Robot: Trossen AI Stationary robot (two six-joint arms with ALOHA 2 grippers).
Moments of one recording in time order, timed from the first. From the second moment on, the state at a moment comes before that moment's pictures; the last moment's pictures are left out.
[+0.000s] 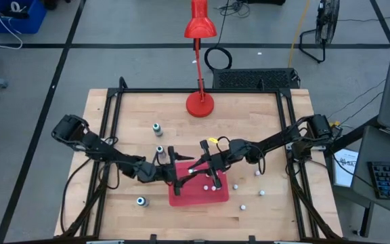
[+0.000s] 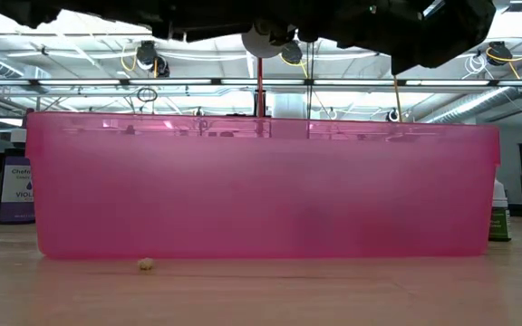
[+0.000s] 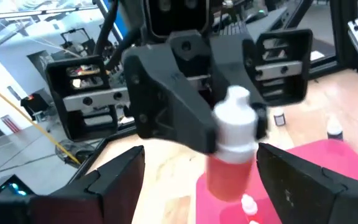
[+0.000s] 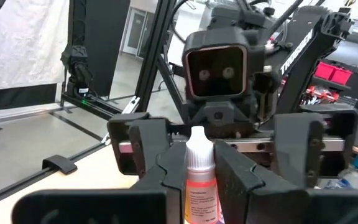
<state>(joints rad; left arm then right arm) -0.44 1.62 0.72 0.82 -0.63 0.34 0.16 1.75 0.81 1.03 -0.21 -0.28</state>
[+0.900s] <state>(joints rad) -0.45 1.60 0.72 0.79 -0.69 0.30 0.16 1.75 0.81 1.04 -0.19 -0.25</state>
